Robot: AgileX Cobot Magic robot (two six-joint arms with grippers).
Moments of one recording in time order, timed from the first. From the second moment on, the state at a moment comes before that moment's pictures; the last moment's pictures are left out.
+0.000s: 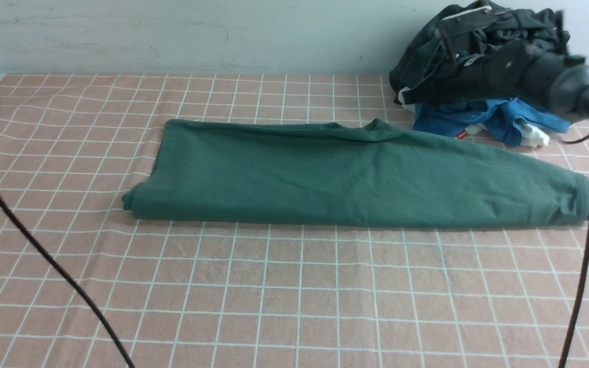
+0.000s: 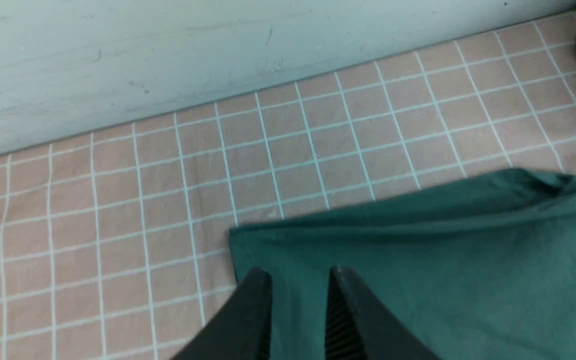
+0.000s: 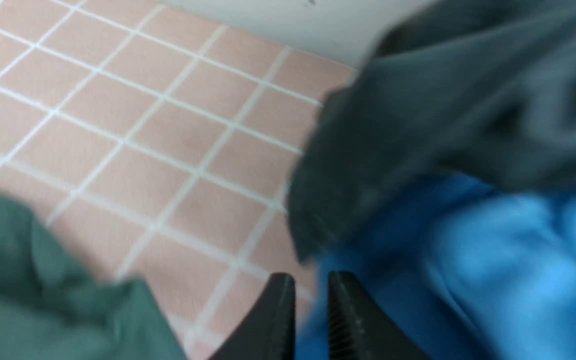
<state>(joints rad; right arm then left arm) 0.09 2.34 -2.04 0.44 0.57 -0.57 -0.13 2.03 -2.46 -0.04 1.26 0.13</state>
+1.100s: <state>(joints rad) -0.27 2.16 -1.57 0.36 0.95 -0.25 -0.14 0.78 -0.69 -0.05 0.84 0.16</state>
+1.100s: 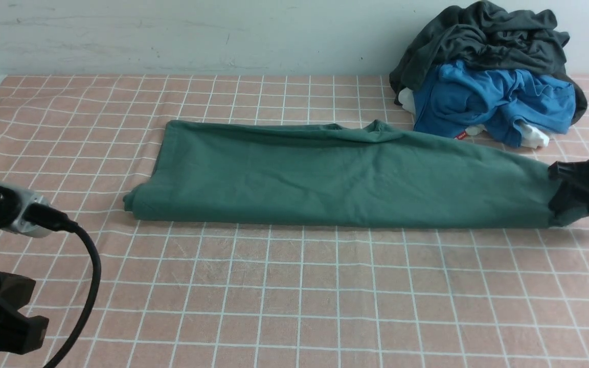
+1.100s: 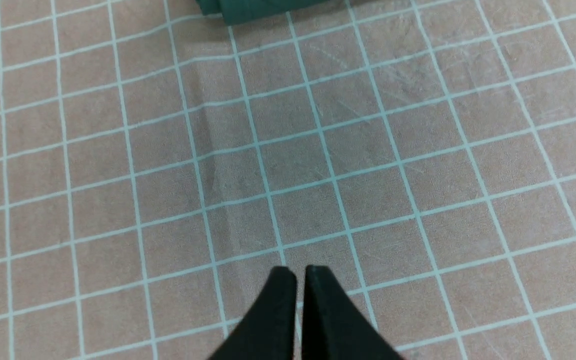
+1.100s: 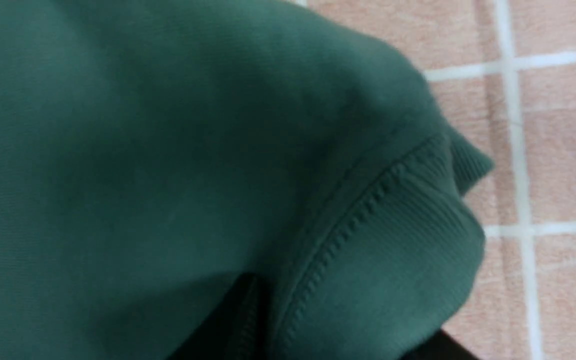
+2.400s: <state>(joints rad) 0.66 2.33 -2.17 0.03 0.72 -0.06 -0.14 0.88 -0.67 -0.14 0.78 0.17</state>
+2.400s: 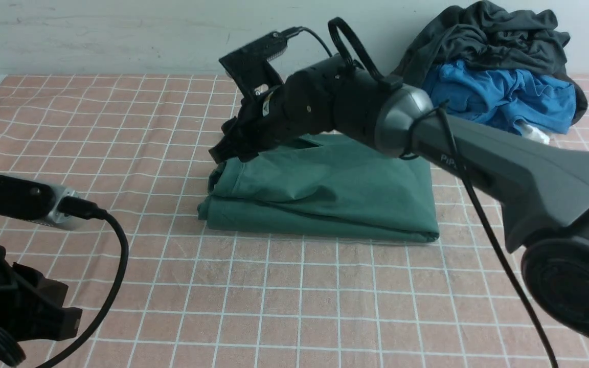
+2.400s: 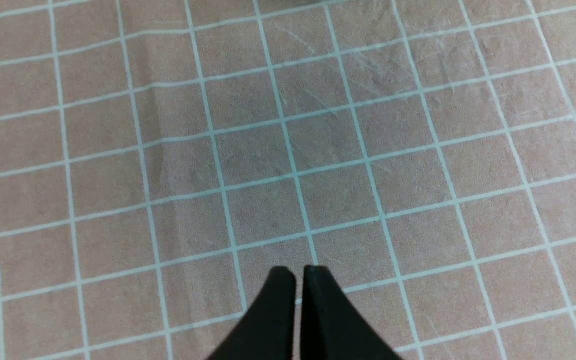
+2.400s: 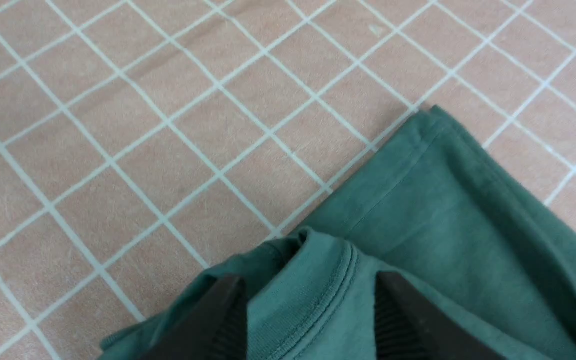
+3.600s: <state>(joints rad) 0.72 1.71 -2.03 -0.14 1.24 -0.07 -0.16 0.14 -0.30 -0.15 0.47 0.23</state>
